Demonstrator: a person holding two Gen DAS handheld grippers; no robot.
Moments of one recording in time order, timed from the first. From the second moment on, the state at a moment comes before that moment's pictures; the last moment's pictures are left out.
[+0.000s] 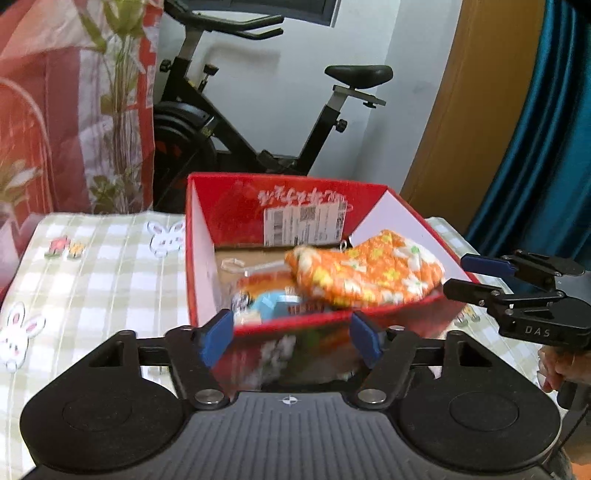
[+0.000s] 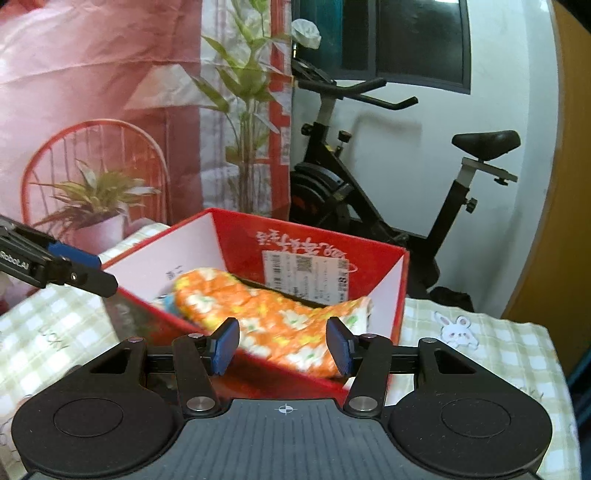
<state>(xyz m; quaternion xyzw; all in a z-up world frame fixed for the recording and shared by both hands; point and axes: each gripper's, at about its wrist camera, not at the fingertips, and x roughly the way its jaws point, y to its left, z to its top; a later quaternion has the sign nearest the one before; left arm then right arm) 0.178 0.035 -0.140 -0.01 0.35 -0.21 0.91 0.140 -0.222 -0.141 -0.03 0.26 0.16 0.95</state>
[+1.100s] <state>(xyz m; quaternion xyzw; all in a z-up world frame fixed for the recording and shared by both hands) 0.174 0.029 -0.232 -0.07 0.41 -0.24 0.88 0.107 -0.213 -0.241 0.07 0.32 0.14 0.93</state>
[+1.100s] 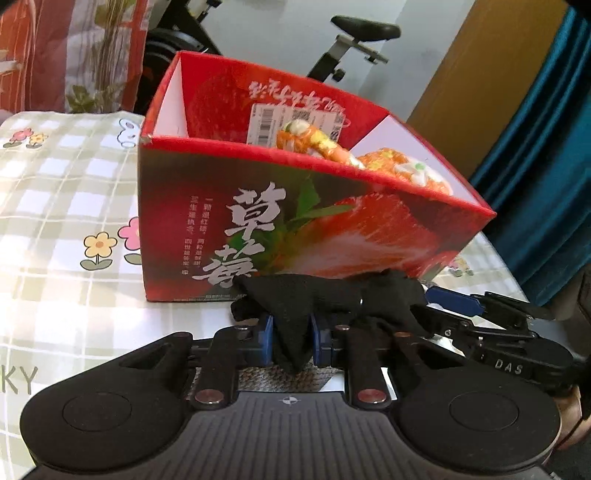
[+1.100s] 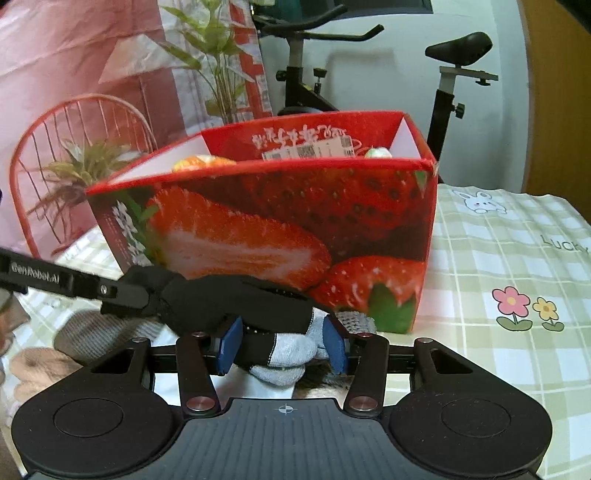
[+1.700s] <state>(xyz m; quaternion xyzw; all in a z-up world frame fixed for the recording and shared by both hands) 0.165 0.038 -0.203 -0.08 0.38 -0.23 0.90 0.097 -0.193 -0.229 0.01 0.29 0.20 0.94</state>
